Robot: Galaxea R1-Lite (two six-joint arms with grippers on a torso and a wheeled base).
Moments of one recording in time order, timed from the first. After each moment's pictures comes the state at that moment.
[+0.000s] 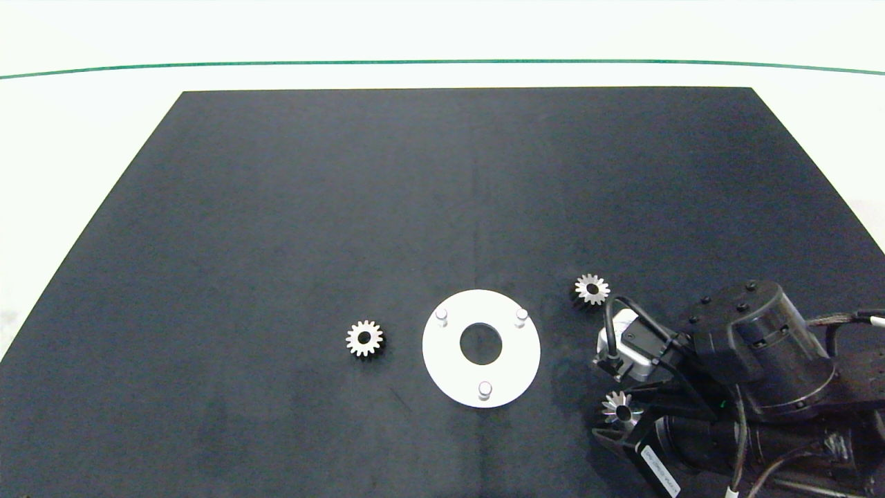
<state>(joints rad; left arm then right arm) -0.03 0.34 -0.45 0.26 -0.01 0.11 0.73 1.53 -0.78 0.12 -0.24 -0.09</state>
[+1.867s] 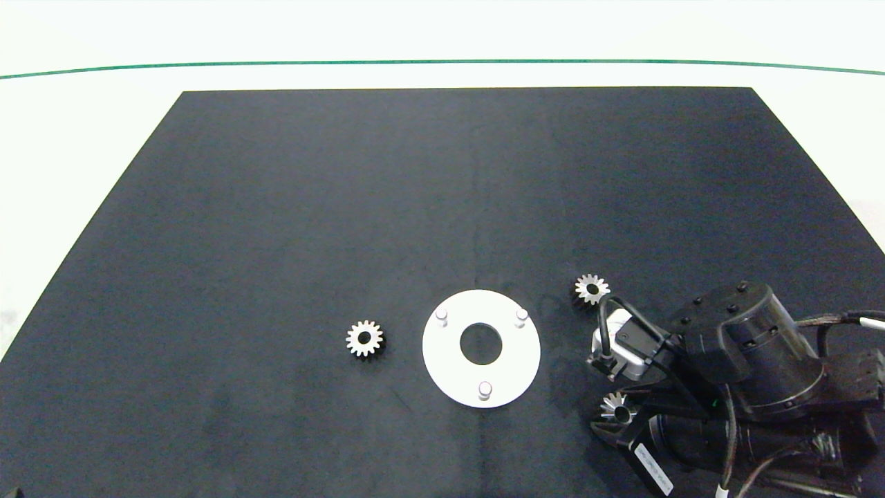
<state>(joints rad) -0.03 0.35 -0.48 0.26 -0.01 0.11 0.73 1.54 -0.78 0.11 -0.23 -0.10</state>
